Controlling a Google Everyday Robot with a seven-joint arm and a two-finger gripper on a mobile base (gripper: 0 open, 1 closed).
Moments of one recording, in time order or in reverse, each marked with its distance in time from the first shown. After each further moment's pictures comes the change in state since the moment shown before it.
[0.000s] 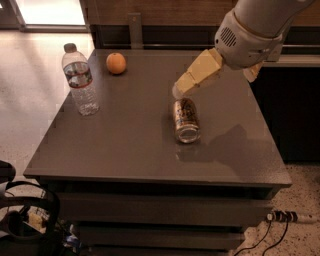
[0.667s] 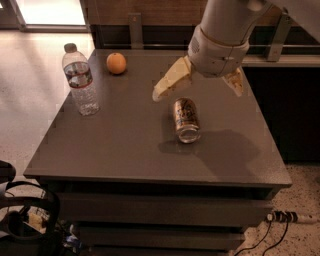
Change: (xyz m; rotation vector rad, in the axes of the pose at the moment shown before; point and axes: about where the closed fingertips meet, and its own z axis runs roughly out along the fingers) arm -0.006 0.021 0.032 0.054 0.108 0.247
